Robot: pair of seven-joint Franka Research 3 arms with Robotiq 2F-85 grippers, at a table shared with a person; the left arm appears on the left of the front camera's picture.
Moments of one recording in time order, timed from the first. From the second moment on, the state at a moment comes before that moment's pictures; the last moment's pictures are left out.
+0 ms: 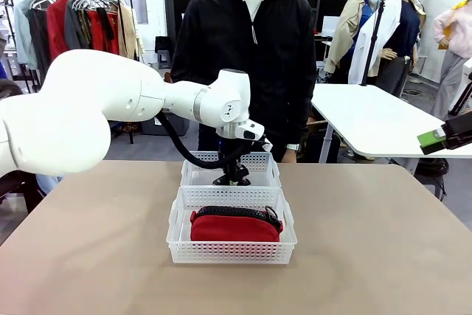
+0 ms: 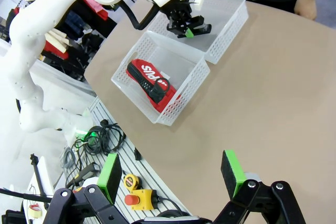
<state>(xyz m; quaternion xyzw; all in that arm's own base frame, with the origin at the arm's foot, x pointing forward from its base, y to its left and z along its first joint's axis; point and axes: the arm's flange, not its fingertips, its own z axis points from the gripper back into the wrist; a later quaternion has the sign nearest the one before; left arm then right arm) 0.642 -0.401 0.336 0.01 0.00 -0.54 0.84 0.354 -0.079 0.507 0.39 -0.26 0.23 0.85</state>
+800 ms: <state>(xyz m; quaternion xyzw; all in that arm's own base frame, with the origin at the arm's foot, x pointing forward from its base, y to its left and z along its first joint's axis) 0.645 -0.397 0.339 0.01 0.01 -0.54 0.84 0.354 -0.079 0.507 0.39 -0.26 0.23 0.85</state>
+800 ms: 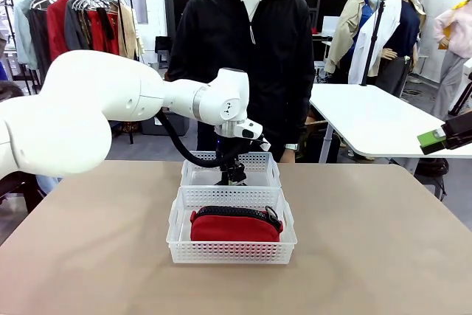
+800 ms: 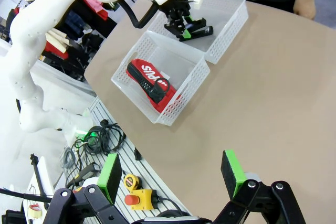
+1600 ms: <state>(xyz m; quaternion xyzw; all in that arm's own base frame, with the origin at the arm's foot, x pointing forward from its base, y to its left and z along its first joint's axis) 0.650 -0.391 0.374 0.01 -0.02 -0.53 0.85 0.354 -0.079 0.507 0.39 -0.26 0.23 0.85</state>
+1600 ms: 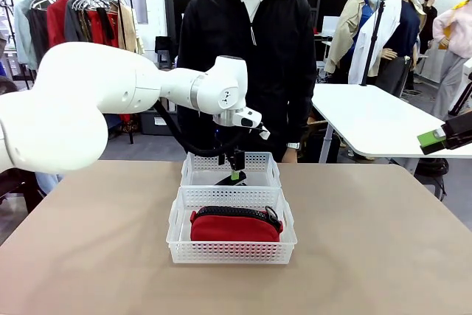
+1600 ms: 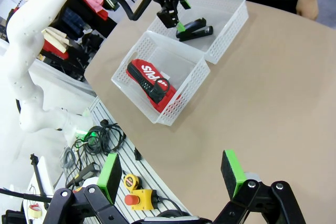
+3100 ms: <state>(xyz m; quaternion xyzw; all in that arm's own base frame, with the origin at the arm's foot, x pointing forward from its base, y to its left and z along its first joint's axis) 0.650 -0.390 0.376 0.01 -0.02 -0.53 0.85 0.354 -0.079 0.507 0.39 -0.26 0.23 0.85</state>
